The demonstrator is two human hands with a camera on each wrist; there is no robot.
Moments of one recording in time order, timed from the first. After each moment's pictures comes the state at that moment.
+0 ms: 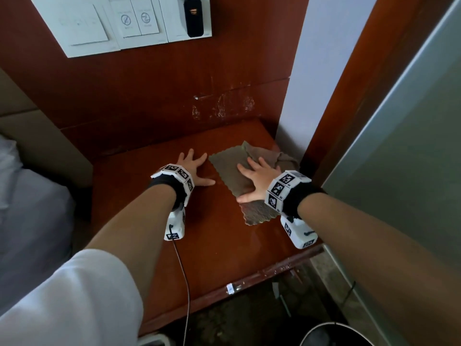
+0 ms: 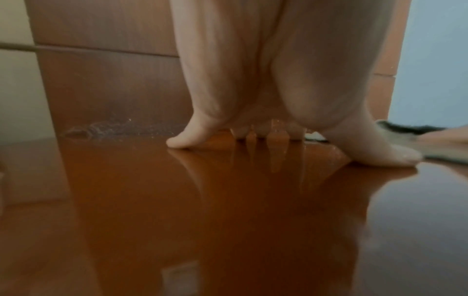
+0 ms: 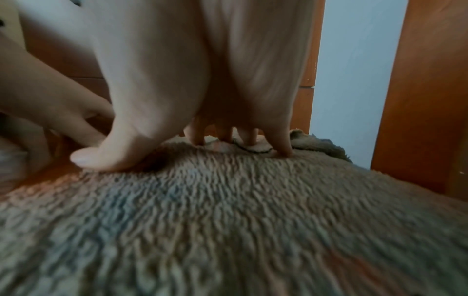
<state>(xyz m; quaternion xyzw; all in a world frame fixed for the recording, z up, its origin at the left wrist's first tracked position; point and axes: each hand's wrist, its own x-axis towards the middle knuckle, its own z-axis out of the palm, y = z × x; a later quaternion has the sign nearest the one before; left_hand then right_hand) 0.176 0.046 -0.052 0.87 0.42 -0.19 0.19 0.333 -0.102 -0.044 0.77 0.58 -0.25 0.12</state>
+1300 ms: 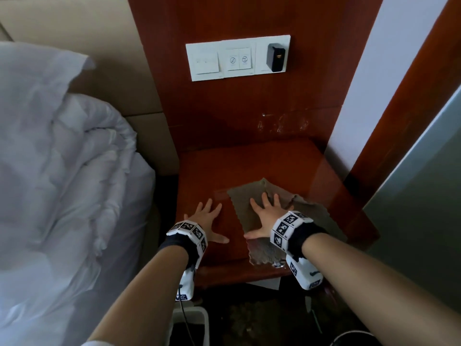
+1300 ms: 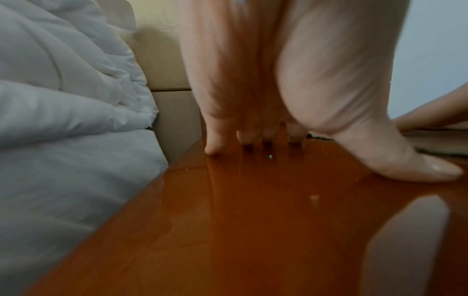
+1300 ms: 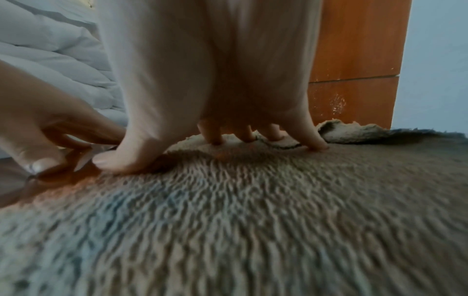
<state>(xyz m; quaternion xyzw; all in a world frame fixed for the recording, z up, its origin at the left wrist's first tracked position) -0.005 -0.078 -0.045 0.82 0.47 -0.23 0.22 0.177 -0.152 -0.035 0.74 0.60 -0.27 0.15</state>
